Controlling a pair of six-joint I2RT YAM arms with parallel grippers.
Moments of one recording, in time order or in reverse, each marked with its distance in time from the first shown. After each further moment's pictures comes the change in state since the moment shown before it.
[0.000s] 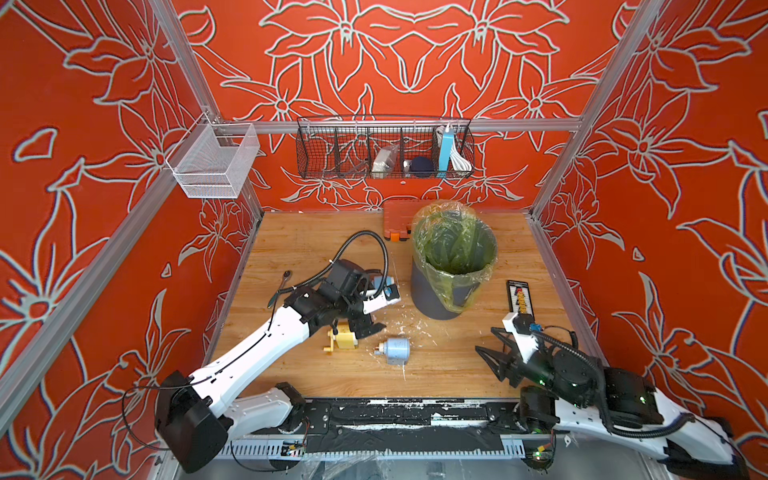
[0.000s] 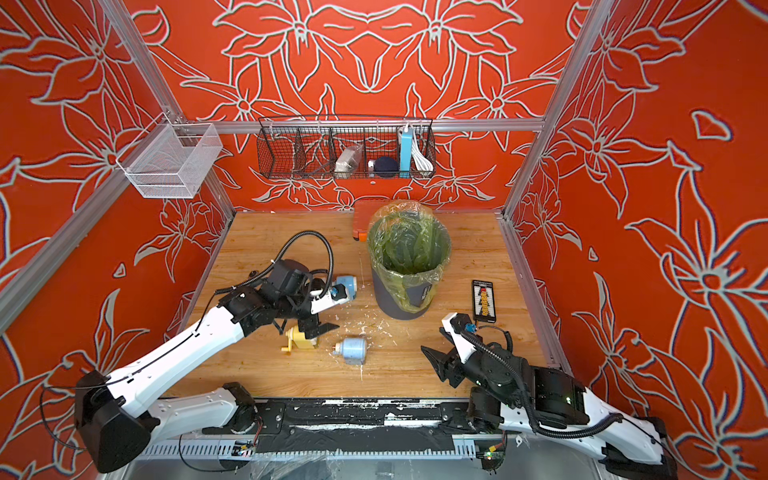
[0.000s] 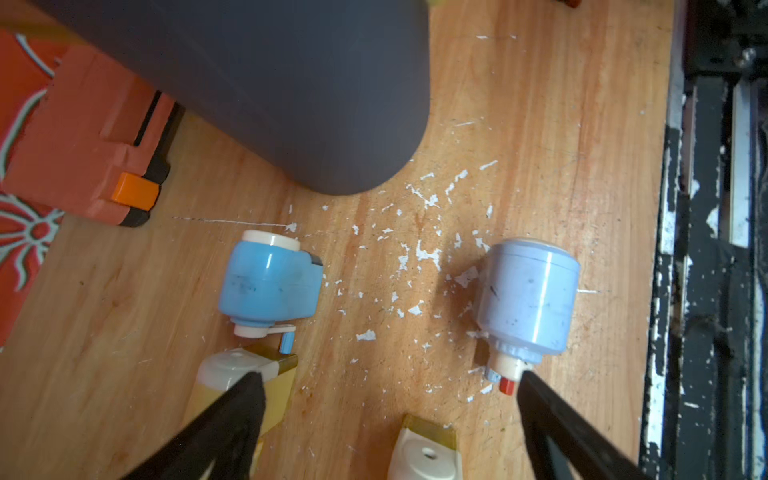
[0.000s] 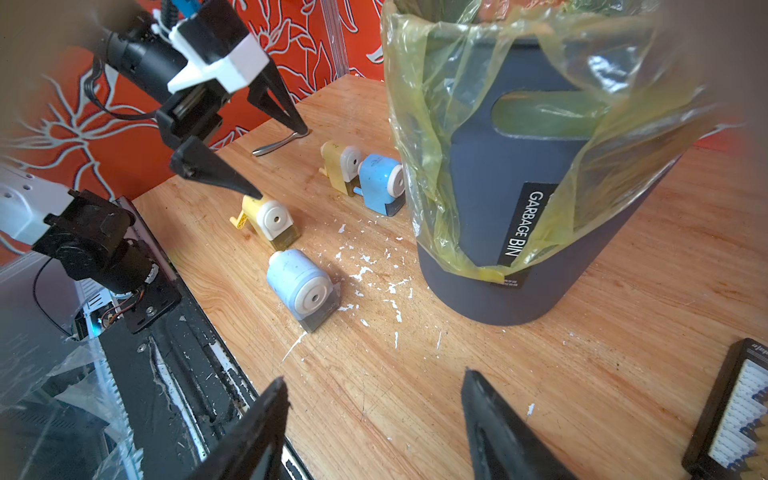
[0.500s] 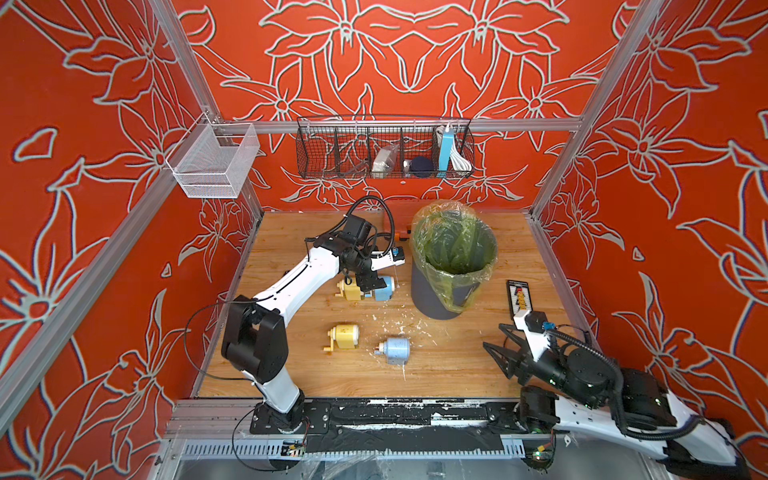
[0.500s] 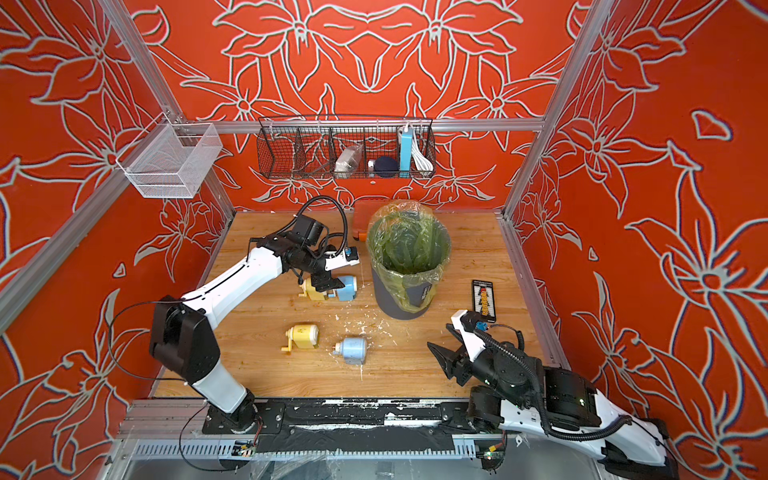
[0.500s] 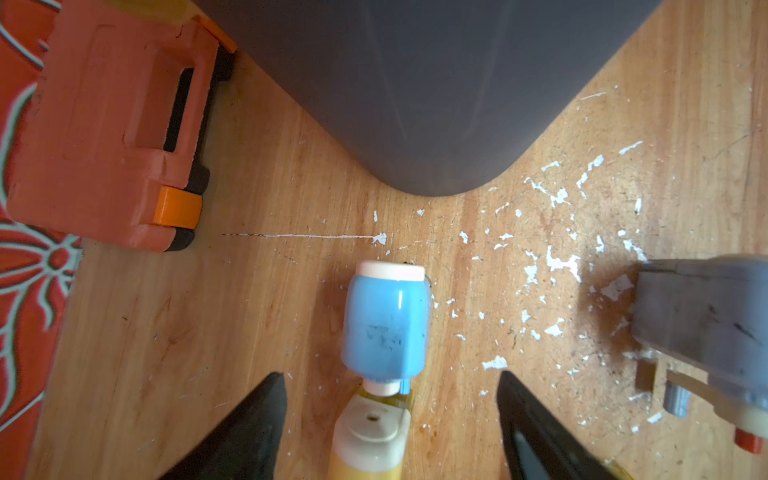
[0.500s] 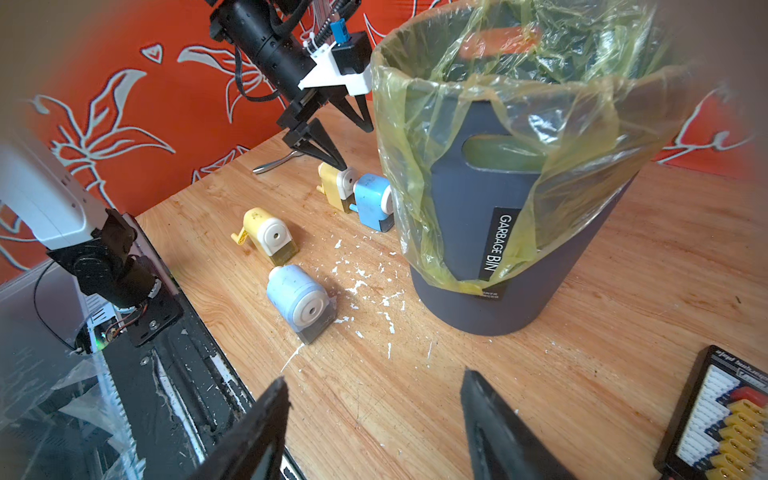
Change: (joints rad) left arm 0.156 0.512 0.435 -0.099 0.064 0.240; right arm 0.000 -0.013 0.062 -0.039 0.025 -0.019
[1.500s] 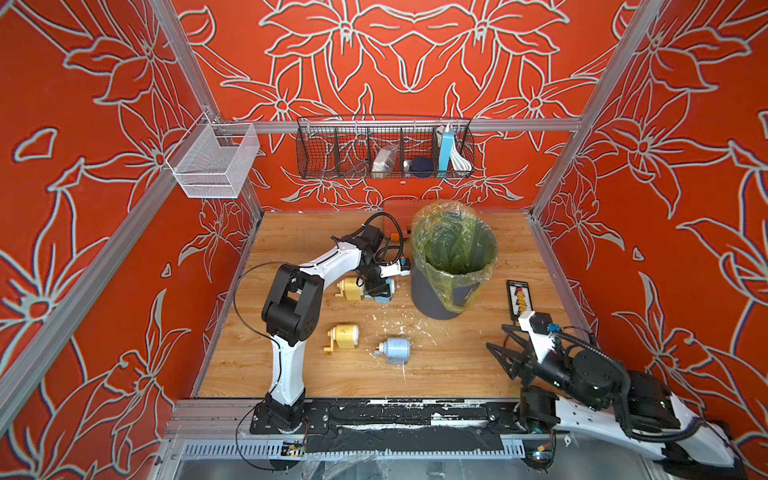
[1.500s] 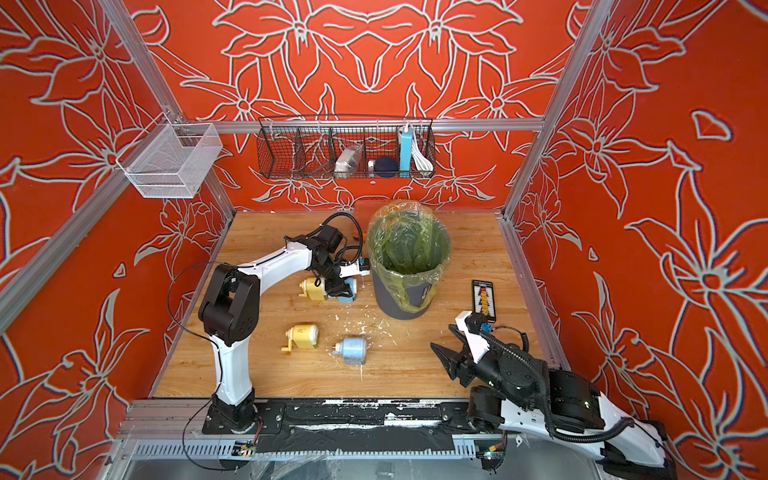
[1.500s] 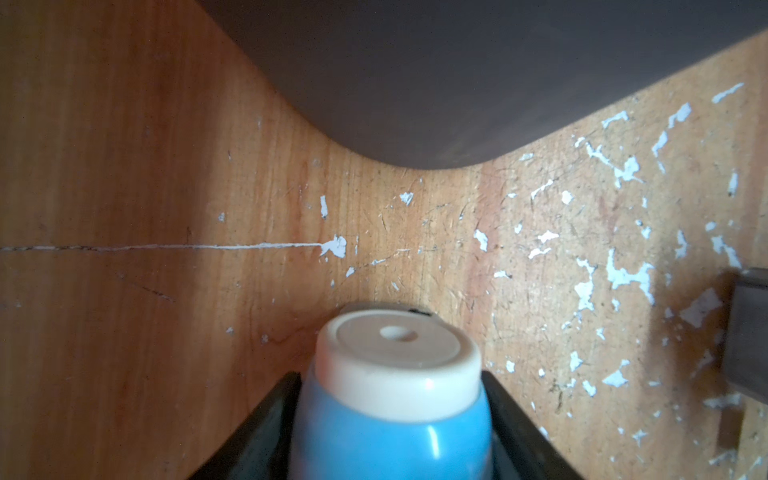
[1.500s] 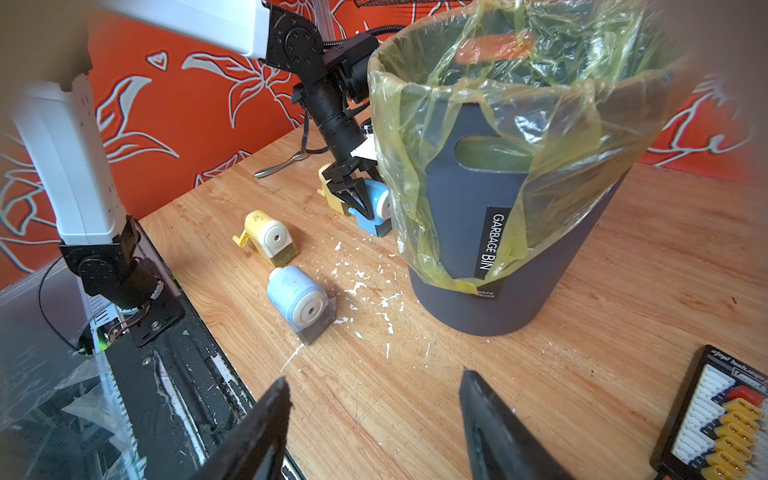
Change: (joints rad) left arm 0.000 0.307 0.074 0.001 0.029 0.013; right arm 0.000 -0.032 0.000 -0.013 -0.001 -0.003
